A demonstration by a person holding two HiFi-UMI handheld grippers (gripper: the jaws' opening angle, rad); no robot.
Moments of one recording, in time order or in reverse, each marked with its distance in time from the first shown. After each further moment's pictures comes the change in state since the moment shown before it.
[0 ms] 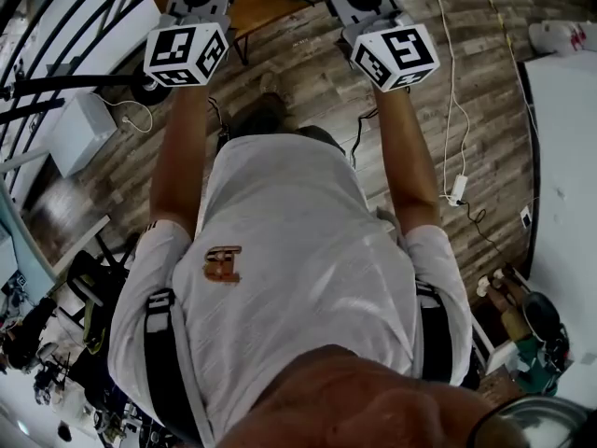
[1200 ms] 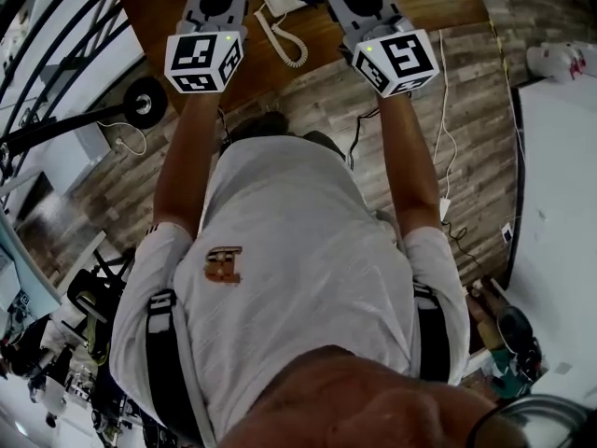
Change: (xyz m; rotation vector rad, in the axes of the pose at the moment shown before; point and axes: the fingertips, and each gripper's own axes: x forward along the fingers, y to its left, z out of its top) left arm 0.240 0.161 -0.067 -0.034 0.110 0.048; right arm 0.232 -0.189 -0.023 -0.060 0.073 0.046
